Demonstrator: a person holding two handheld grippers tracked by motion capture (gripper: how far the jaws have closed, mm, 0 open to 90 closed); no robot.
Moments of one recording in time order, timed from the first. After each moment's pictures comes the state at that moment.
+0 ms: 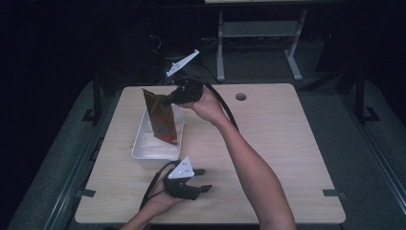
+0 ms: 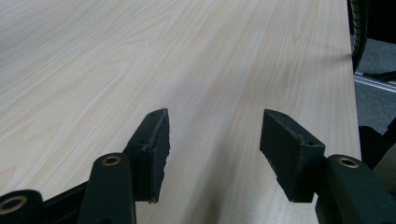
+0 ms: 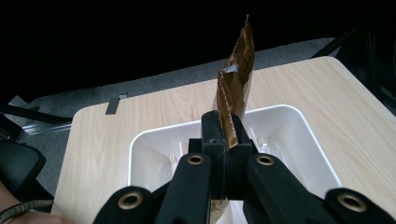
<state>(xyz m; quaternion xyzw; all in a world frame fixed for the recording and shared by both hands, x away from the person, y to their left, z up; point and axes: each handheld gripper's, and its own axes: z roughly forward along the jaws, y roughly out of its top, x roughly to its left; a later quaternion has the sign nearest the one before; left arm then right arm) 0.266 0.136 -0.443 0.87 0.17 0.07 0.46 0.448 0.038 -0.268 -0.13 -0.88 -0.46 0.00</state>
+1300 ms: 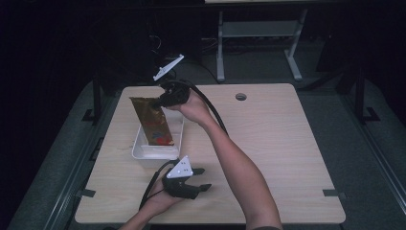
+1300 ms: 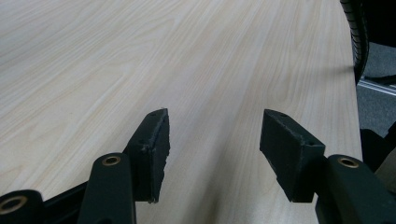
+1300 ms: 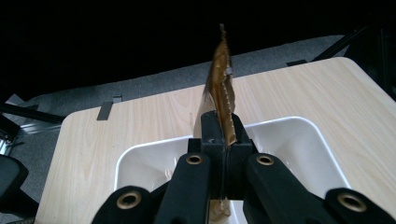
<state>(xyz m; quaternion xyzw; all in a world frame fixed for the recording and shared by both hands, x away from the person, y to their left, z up) 0.267 0.138 -0.442 0.87 0.18 0.07 0.46 0.460 0.075 -0.287 -0.12 -0.88 -0.45 0.01</state>
